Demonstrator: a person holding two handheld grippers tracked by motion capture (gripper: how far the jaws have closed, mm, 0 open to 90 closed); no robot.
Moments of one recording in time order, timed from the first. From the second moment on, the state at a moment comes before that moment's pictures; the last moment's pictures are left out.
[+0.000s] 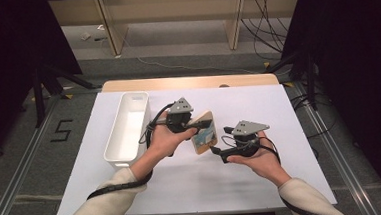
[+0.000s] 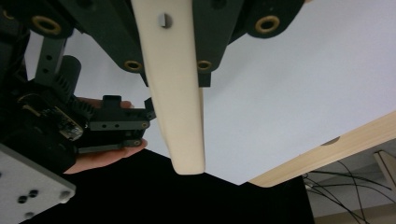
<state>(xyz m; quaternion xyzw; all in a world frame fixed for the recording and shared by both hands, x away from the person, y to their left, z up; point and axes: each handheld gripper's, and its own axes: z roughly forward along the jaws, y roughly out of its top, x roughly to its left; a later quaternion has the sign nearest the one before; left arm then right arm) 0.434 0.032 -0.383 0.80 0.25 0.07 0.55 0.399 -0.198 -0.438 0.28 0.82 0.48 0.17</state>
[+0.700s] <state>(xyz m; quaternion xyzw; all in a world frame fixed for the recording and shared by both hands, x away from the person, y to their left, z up) 0.424 0.027 -0.380 0.81 0.21 0.04 0.55 0.399 -0.197 -0.442 0.26 0.83 0.47 0.15</state>
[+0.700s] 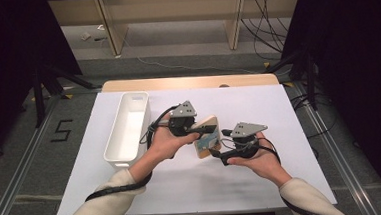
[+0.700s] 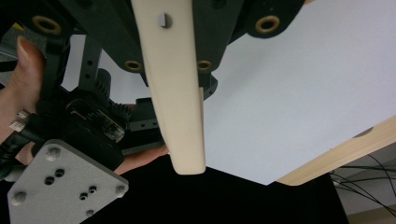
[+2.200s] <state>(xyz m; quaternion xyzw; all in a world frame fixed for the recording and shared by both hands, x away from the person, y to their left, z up) 0.426 0.007 -0.385 0.82 0.15 0.01 0.55 0.402 -0.210 -0.447 0.22 0.85 0.47 0.10</state>
